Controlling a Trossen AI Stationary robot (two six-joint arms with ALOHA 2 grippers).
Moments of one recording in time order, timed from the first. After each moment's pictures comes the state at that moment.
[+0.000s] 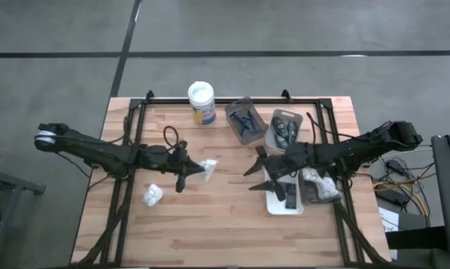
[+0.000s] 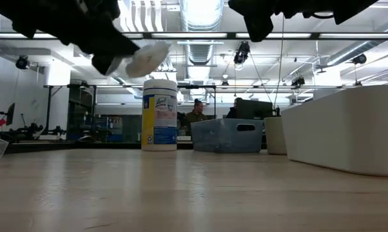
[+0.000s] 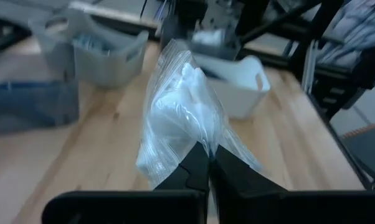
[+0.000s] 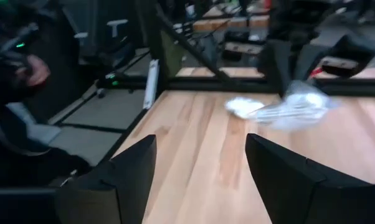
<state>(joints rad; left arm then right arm) -0.13 1.02 0.49 0.22 -0.11 -0.28 0.14 1.27 0.69 0.38 -0.20 0.13</state>
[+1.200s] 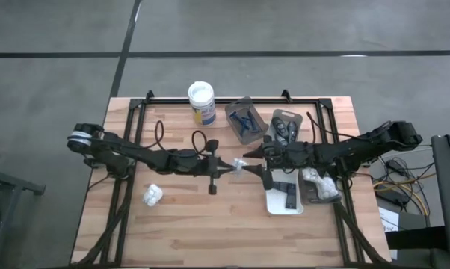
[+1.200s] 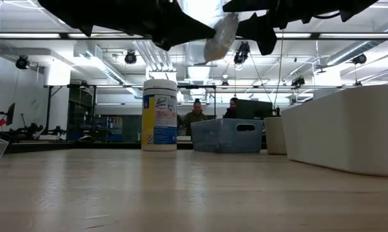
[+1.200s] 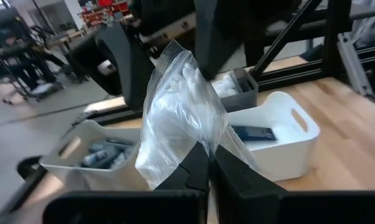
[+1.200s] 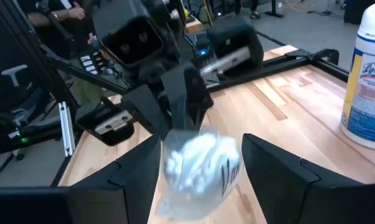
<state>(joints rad) -0.13 1.50 0.80 0.59 -0.17 0.19 0.14 1.27 0.69 0.37 0.19 0.34</state>
